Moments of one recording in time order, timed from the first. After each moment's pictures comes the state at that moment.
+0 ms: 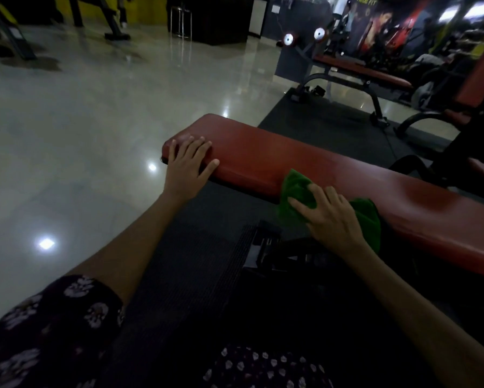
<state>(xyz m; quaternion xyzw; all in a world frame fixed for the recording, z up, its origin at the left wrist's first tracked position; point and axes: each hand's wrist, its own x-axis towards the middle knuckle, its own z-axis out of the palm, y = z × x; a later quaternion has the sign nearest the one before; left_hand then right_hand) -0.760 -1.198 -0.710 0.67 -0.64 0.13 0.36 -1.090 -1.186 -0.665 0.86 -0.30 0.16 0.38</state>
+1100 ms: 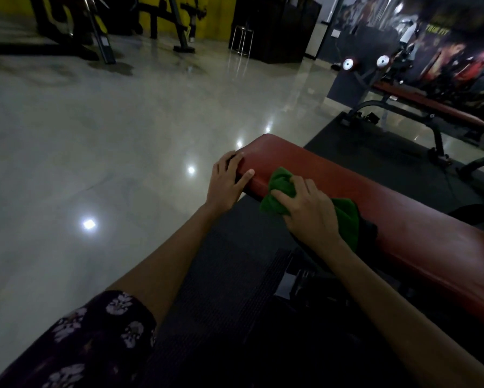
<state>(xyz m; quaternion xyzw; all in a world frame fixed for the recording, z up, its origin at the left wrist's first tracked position) -0.730 -1.200 -0.713 0.66 -0.54 -0.08 0.51 -0.932 -1.204 -0.647 0.90 -0.28 0.16 0.29</state>
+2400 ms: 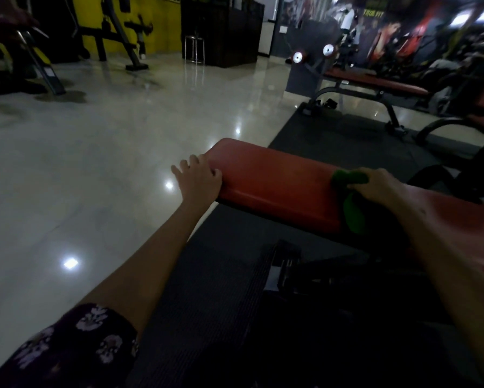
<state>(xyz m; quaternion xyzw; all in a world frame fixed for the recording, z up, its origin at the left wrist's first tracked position) -0.758 -1.211 -0.661 0.81 -0.50 0.06 0.29 -1.094 -1.280 -0.585 0.75 -0.64 0.13 -0.05</state>
